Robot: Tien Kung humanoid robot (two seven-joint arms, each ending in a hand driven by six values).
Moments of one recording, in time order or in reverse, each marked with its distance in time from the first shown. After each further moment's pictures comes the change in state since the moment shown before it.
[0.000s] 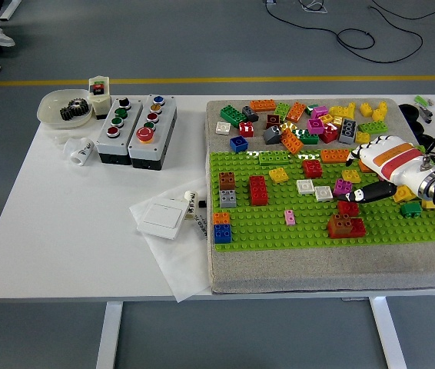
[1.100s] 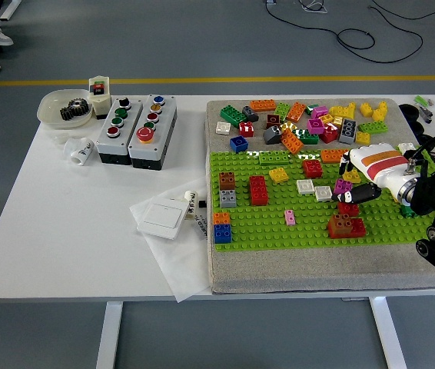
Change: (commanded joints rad) left arm -0.006 0.001 0.036 0.000 -0.040 0.002 -0.004; right arm 0.024 0.089 -0.090 -0.057 0.120 -0.042 -0.105
